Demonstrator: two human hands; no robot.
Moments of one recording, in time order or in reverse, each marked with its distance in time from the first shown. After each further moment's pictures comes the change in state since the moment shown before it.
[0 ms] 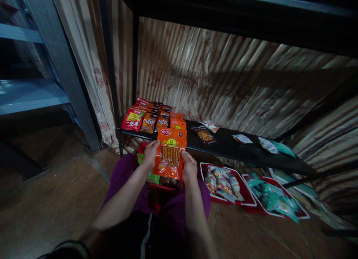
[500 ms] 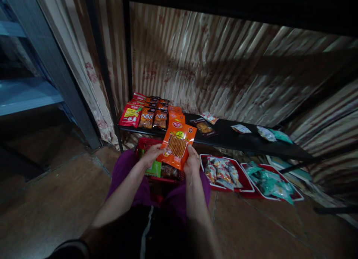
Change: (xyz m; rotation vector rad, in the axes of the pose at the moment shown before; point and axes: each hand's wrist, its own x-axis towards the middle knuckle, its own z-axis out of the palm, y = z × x) left_hand -0.017 -0.006 -0.016 0.098 -0.440 -0.286; right_hand 0.012 0.004 -0.007 0.155 0.199 -0.061
